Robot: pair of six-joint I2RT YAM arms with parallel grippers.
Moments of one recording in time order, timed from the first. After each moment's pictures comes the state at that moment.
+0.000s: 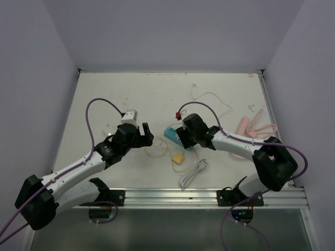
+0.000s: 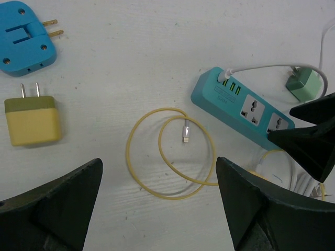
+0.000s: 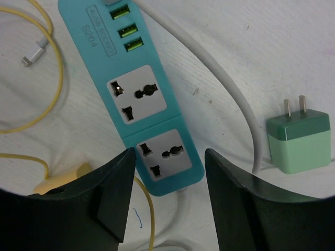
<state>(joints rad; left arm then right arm) -0.70 1.01 0.58 -0.18 -0.28 -0.62 0.74 1.49 0.85 -0.26 0.15 0.12</state>
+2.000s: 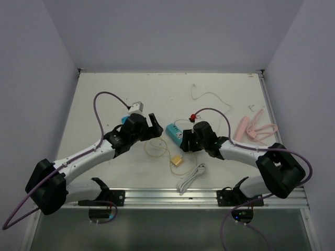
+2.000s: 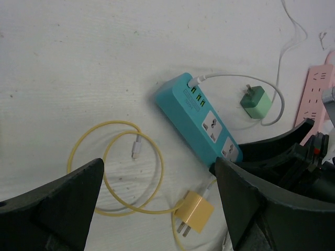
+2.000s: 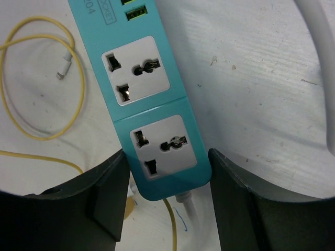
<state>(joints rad) -0.69 1.18 0.72 -0.17 -0.20 -0.78 0.69 1.41 0.61 0.00 0.00 0.47</state>
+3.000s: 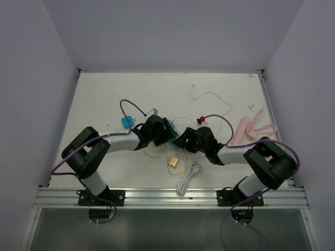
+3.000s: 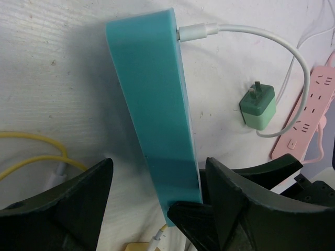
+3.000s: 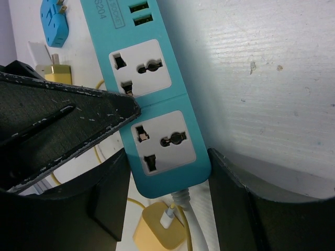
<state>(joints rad) -0.74 1.68 0.80 0.13 -0.03 -1.11 0.69 1.52 0.44 0.50 -0.05 0.97</state>
